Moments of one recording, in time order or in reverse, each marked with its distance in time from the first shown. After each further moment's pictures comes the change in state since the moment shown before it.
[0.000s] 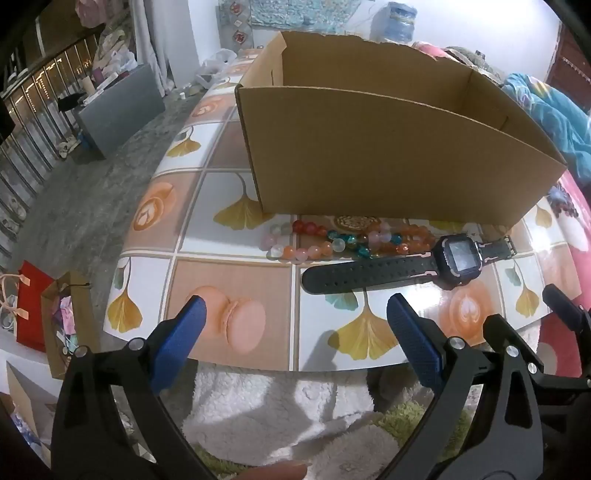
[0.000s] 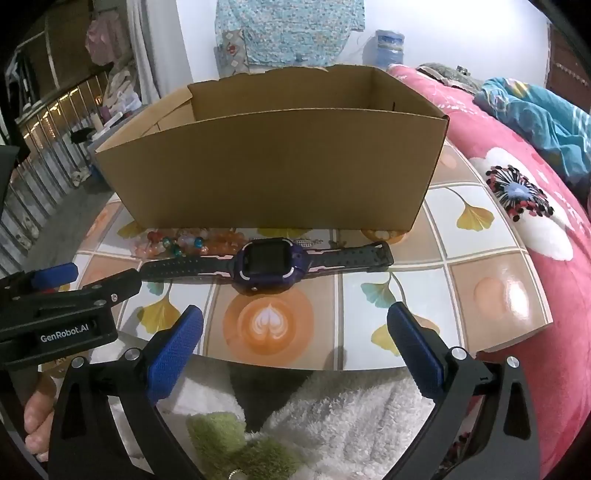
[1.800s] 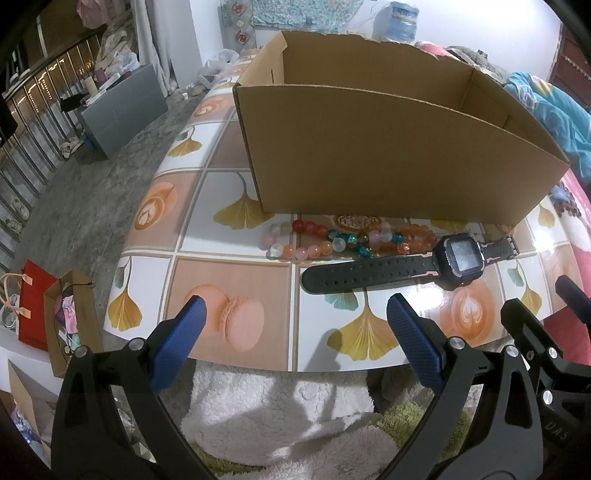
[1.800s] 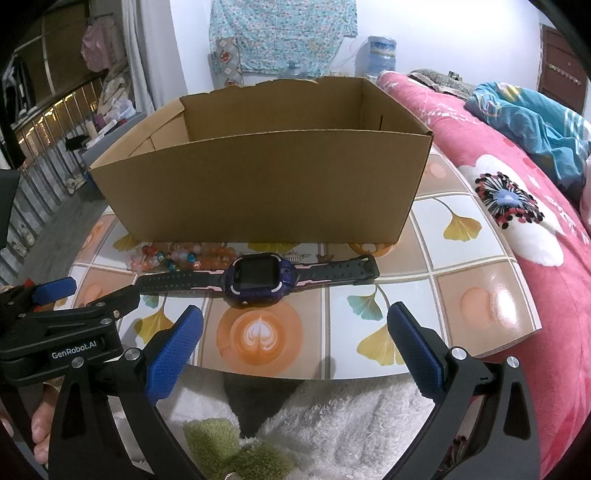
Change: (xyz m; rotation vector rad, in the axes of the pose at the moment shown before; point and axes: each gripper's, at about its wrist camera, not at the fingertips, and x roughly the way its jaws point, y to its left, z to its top) left arm 0.002 0.000 -0.001 -0.003 -0.003 0.014; right arm -0.004 -0.005 0.008 0.011 -0.031 -0.022
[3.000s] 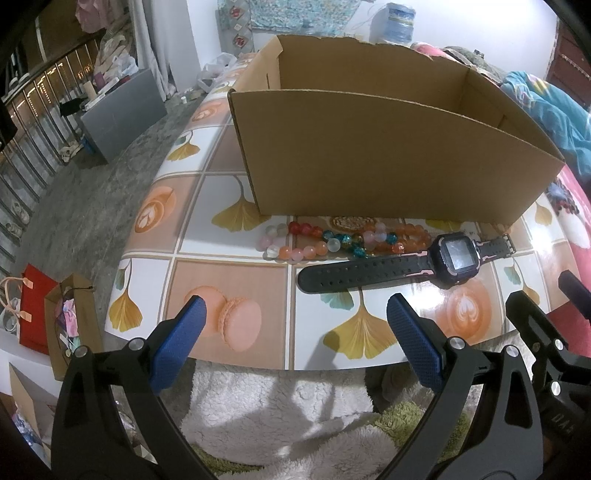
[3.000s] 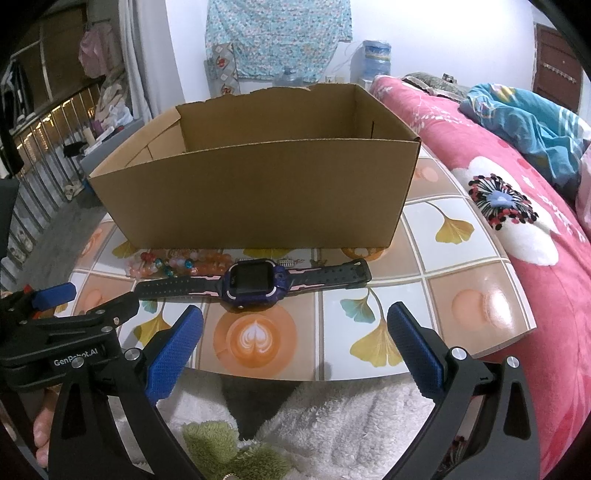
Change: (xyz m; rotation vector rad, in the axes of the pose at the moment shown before) left arm -0.005 -0.005 0.000 0.011 -0.014 0.002; right arm -0.005 -0.004 0.000 0.013 -0.026 -0.010
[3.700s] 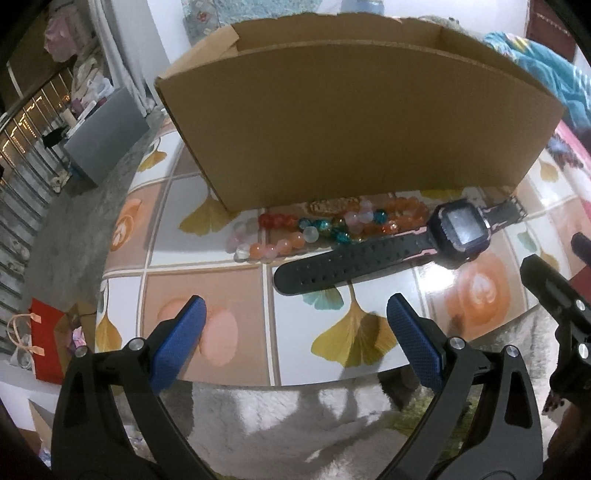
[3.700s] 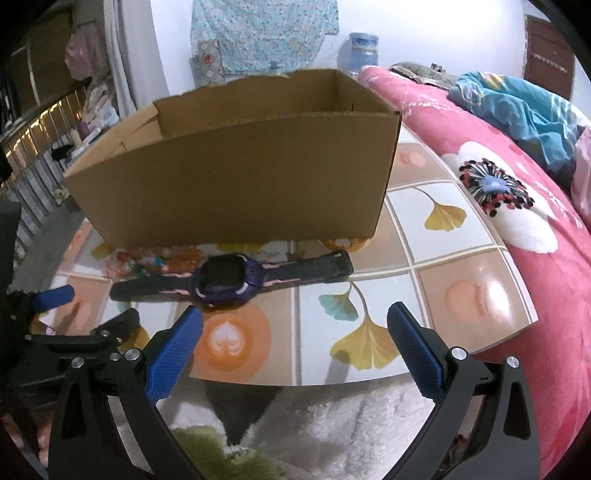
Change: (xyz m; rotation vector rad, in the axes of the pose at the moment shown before) left arm 0.028 -0.022 -0.005 0.146 0.031 0.019; right arm 0.020 -0.014 -0.005 0.025 0.031 -0.041
